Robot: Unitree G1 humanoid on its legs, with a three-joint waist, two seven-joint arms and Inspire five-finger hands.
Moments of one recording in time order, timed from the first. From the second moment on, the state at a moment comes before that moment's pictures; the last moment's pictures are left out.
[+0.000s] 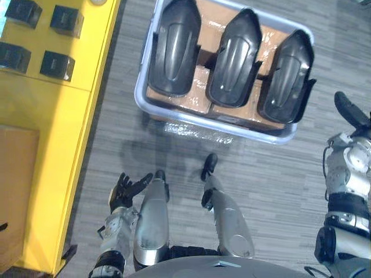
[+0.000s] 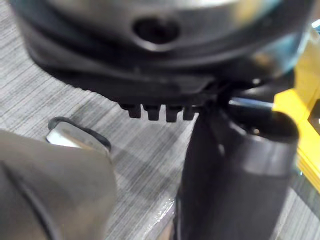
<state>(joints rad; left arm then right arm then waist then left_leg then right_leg) -0.02 0.08 0.17 0.78 -0.47 -0.21 0.00 -0.43 -0.49 -0.44 0.46 0.50 -0.03 -0.44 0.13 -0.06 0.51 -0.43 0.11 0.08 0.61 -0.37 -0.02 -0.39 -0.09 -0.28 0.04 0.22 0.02</state>
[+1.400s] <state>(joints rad) -0.04 0.04 0.16 0.83 -0.54 -0.24 -0.10 -0.83 -0.77 -0.19 0.92 0.36 0.35 -0.22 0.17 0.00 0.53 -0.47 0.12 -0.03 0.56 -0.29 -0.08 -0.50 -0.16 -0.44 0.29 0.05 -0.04</state>
